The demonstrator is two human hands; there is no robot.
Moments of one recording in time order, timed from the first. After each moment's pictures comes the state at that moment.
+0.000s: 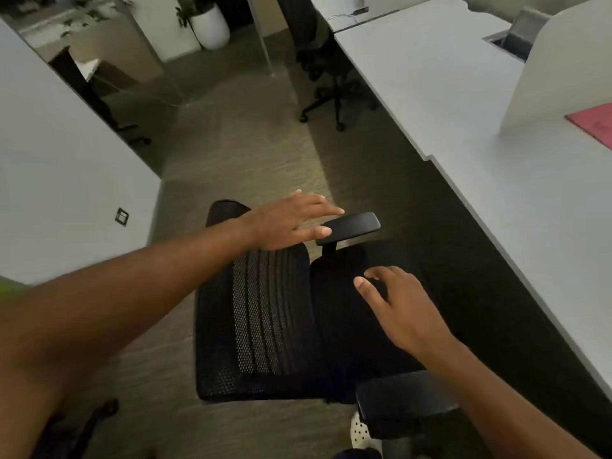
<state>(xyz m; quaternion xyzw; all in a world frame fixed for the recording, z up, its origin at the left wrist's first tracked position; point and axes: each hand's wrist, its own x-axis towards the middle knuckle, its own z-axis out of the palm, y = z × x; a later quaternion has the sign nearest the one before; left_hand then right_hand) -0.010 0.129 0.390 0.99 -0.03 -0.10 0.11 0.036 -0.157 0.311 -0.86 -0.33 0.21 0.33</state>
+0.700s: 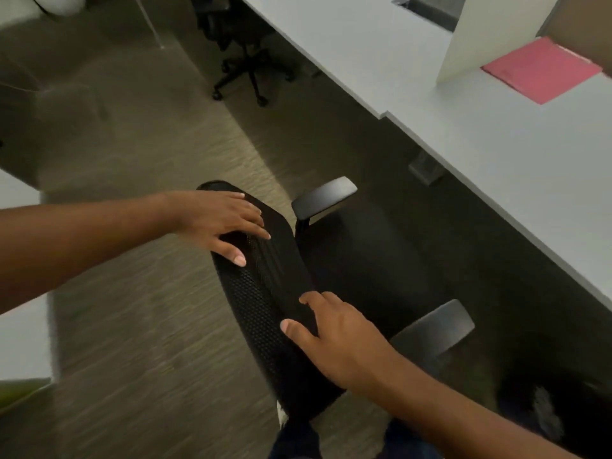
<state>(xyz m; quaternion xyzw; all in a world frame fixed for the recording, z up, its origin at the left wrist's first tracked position) -0.075 0.338 0.333 0.90 -0.33 -0.27 -0.09 -0.161 -0.010 0.324 -0.87 -0.27 0.32 0.26</state>
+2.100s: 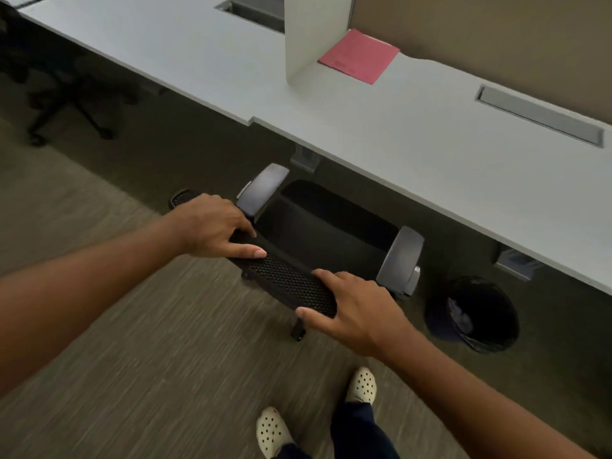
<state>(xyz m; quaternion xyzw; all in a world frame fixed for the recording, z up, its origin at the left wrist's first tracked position) 0.052 0.215 0.302 0.90 -0.43 -0.09 -0.04 -0.123 -0.070 0.296 -0.97 -0.09 0.17 0.16</state>
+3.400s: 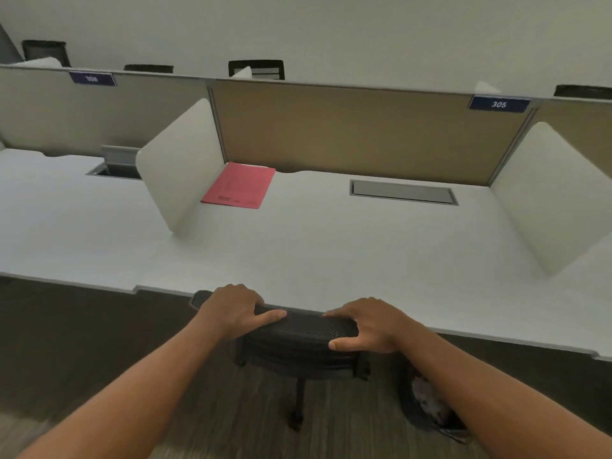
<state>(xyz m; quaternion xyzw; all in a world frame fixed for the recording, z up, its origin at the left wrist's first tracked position) 0.254 -0.082 0.296 0.90 -0.42 -0.05 0.00 0.077 -0.364 0.311 -0.98 -0.04 0.13 0.17</state>
